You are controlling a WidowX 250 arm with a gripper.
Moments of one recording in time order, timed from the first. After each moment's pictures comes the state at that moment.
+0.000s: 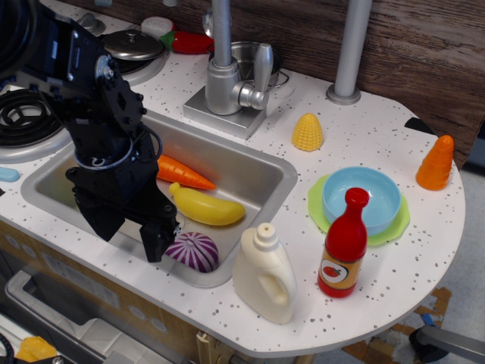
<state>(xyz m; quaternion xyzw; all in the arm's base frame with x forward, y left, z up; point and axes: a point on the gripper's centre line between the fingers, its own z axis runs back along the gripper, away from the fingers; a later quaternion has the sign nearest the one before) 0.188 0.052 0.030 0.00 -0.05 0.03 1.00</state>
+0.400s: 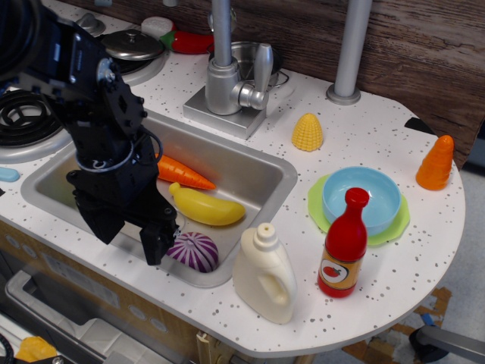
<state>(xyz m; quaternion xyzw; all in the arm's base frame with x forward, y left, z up) 0.193 0.059 0.025 0.00 -0.05 0.02 1.00</state>
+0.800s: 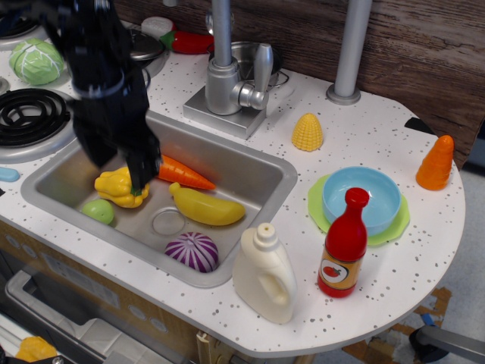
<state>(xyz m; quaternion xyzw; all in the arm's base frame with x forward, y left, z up) 0.256 0.116 0.050 0.04 -0.07 -0.04 1.00</state>
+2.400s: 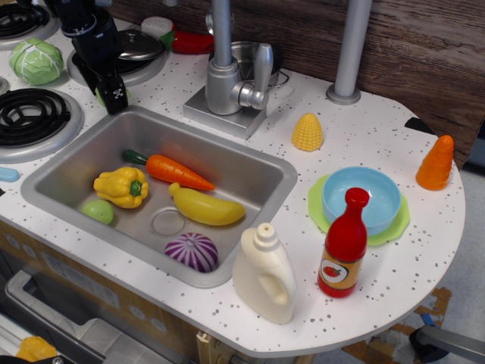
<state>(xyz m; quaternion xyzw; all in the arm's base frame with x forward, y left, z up) 0.366 0.243 0.011 0.03 -0.10 -0.20 0.97</state>
